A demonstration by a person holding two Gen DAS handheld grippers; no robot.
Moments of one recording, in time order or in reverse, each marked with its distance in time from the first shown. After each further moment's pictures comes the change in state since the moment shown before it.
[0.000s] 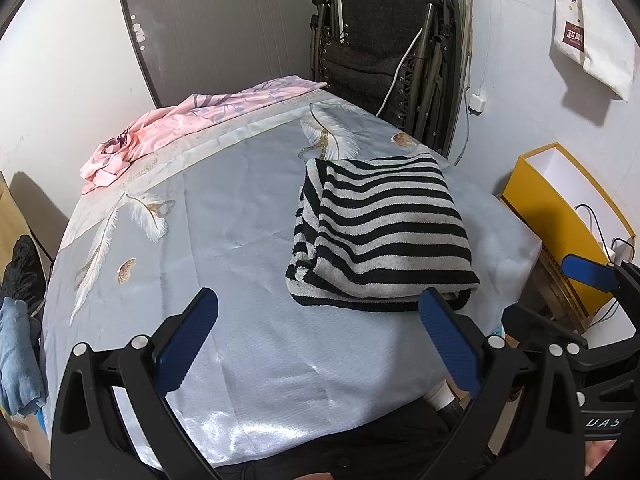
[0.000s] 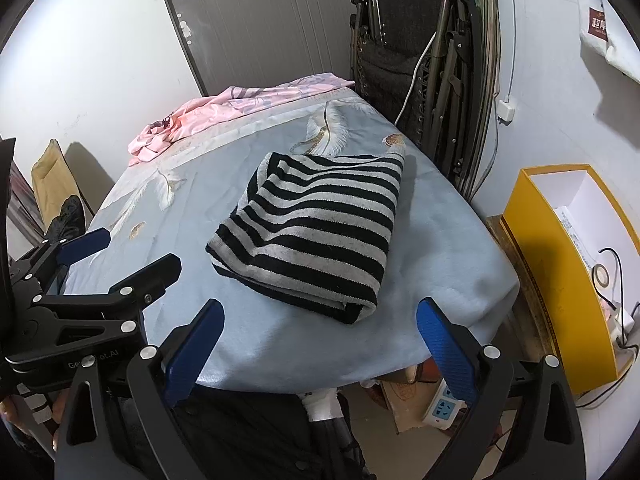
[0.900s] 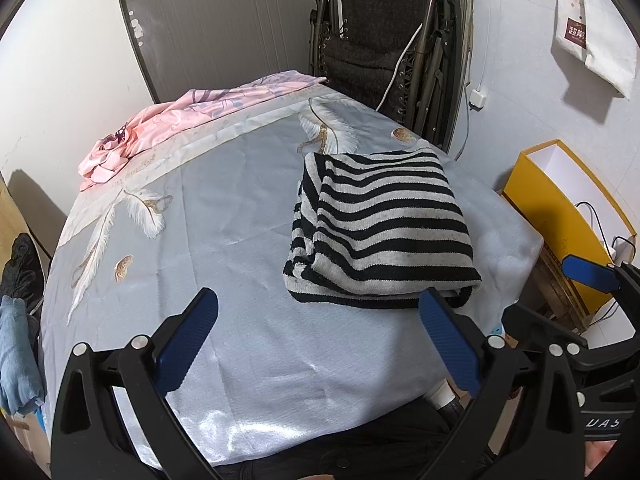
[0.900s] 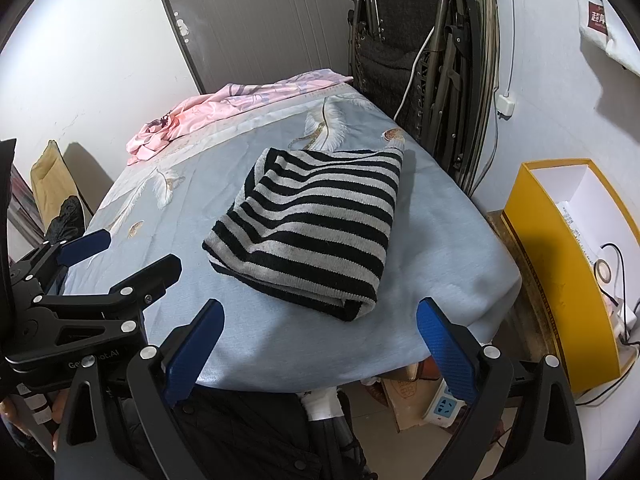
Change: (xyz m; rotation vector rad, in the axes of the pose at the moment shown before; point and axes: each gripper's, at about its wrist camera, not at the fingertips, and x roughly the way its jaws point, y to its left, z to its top) left arm 0.005 -0.001 -0.001 -0.001 0.016 -0.003; right arm 0.003 -0.001 -0.002 0.006 0.010 0.002
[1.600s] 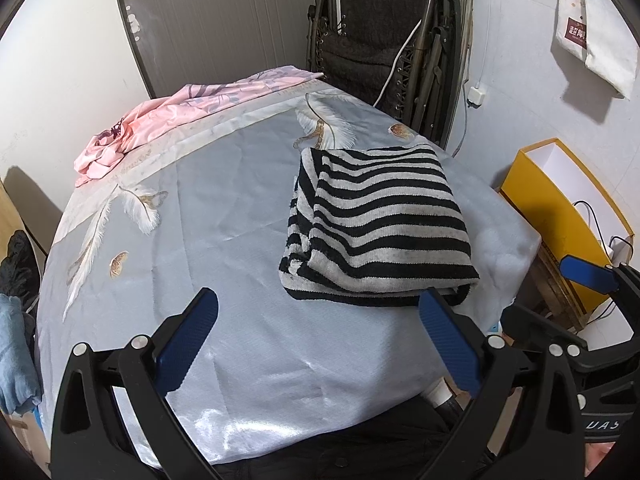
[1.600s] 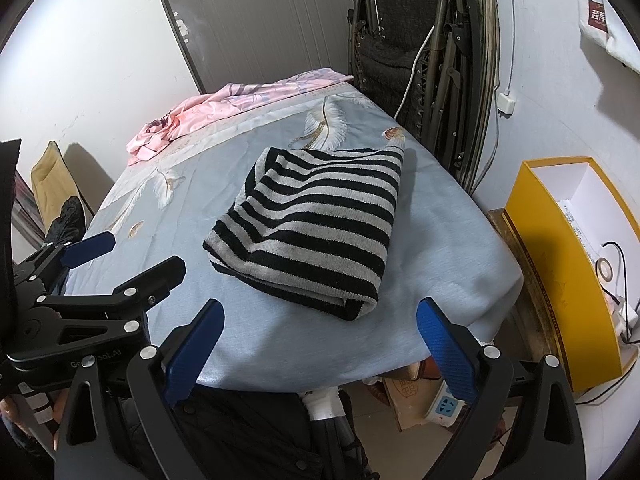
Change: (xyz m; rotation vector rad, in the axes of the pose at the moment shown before) left arm 0.004 -0.002 0.001 -0.009 0.016 -0.014; right arm 0.001 -0.001 0.000 0.001 0.002 0.004
